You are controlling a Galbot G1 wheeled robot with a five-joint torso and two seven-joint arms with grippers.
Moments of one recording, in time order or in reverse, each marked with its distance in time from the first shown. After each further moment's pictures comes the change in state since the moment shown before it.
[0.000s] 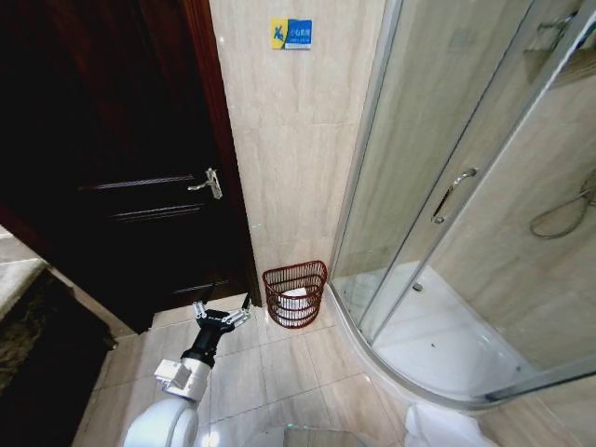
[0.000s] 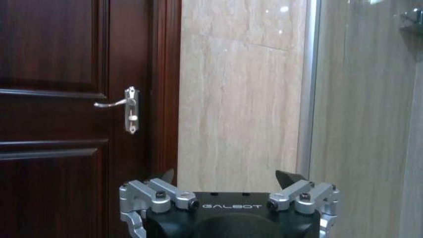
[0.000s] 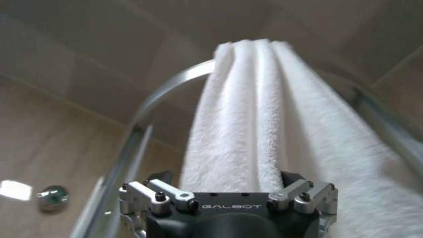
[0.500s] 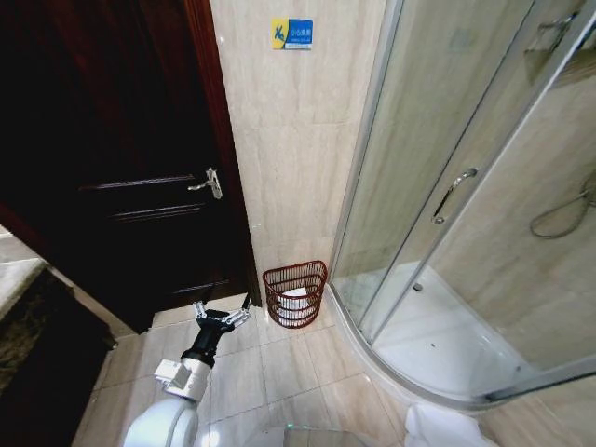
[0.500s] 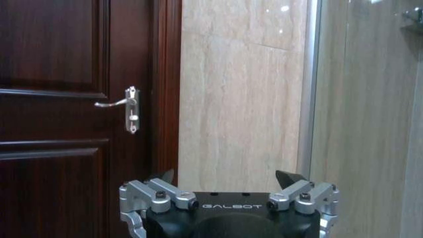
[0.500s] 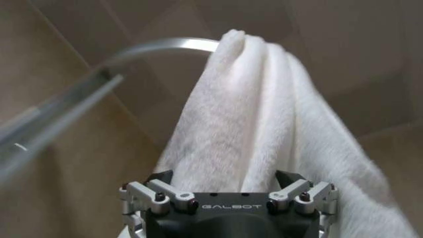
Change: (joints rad) left arm 0.000 0.000 0.000 0.000 0.000 0.000 0.000; right arm 0.288 -0.058 -0.319 -0.205 -0.583 0.039 -0.032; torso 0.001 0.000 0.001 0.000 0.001
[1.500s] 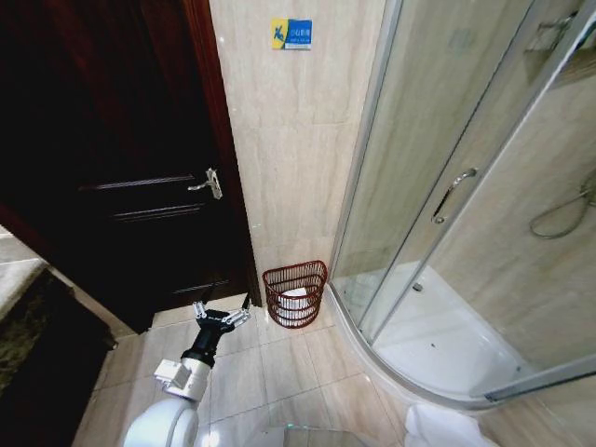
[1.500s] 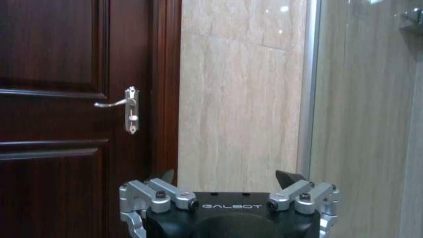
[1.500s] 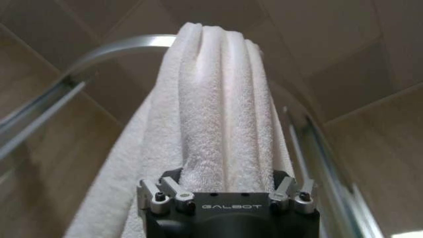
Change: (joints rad) left arm 0.000 0.000 0.000 0.000 0.000 0.000 0.000; right arm -0.127 -0.051 0.193 -0.103 0.228 -0.001 -0.085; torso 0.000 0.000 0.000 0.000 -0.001
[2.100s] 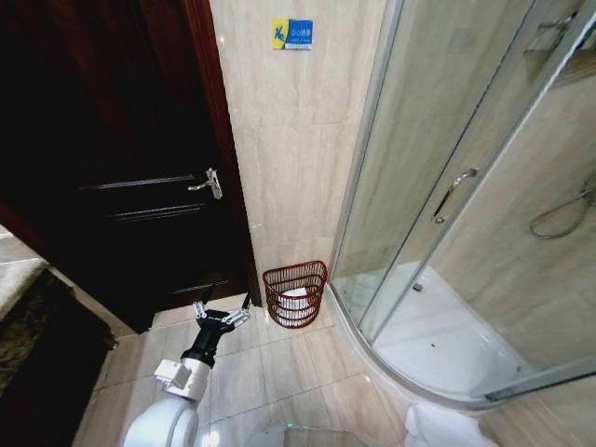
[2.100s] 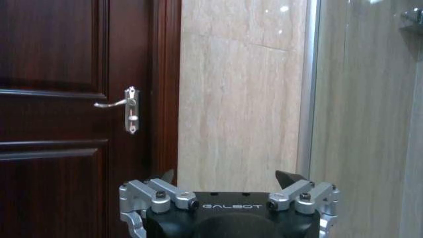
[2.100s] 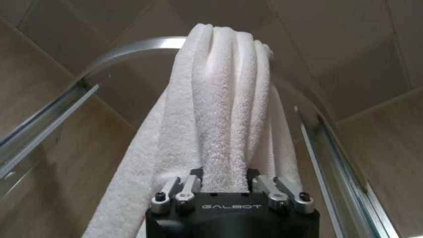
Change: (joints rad) left arm 0.000 0.000 0.000 0.000 0.000 0.000 0.000; right arm 0.004 0.014 -0.014 0.017 0.000 0.012 -0.016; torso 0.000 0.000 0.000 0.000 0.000
